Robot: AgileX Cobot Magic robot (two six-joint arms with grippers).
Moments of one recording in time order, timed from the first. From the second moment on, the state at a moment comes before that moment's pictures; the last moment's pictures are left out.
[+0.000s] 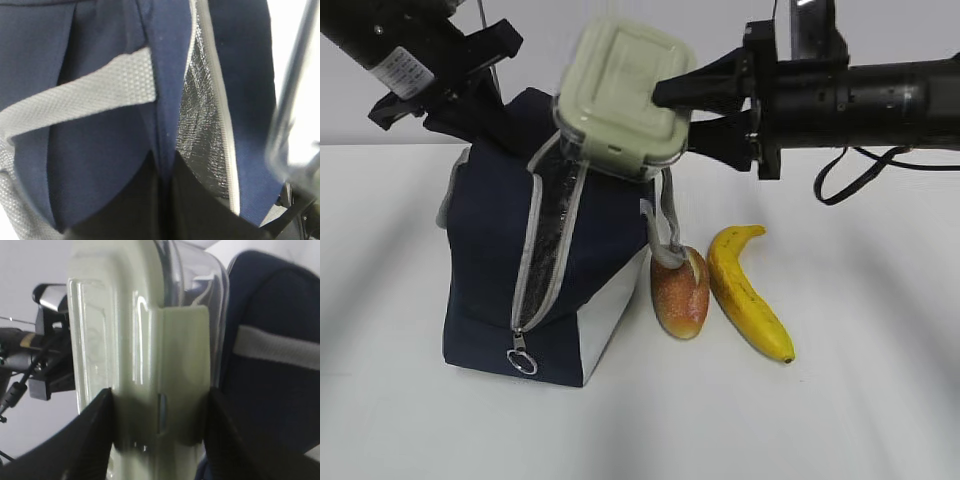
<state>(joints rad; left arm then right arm) -0.22 1.81 -1.64 -0.54 1.20 0.14 0.08 1.83 -1.15 1.70 1.12 -1.04</state>
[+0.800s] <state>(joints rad) -0.22 1.81 -1.64 -0.54 1.20 0.15 0.24 1.90 -1.16 1.47 0.83 -0.91</state>
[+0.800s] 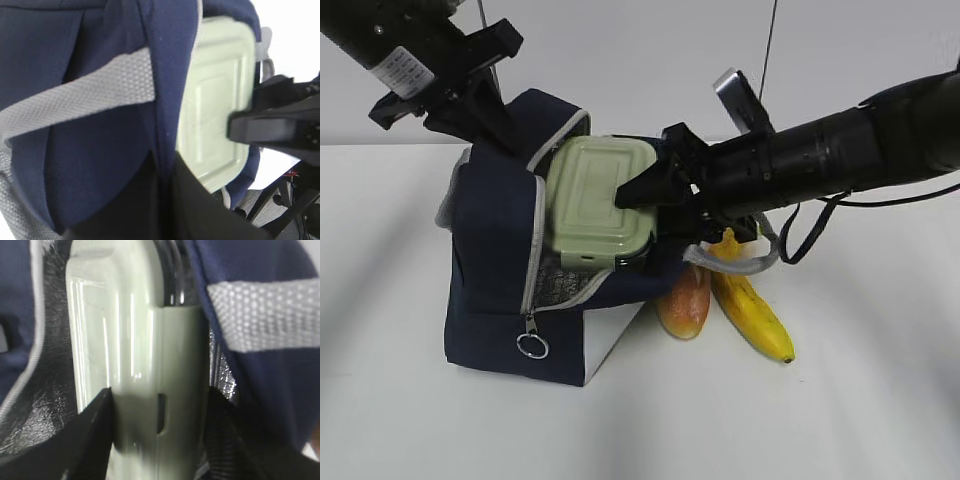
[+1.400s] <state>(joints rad) -0.22 1.81 -1.64 -0.54 1.20 0.15 0.32 2.10 -1.32 1.53 0.83 -0.84</state>
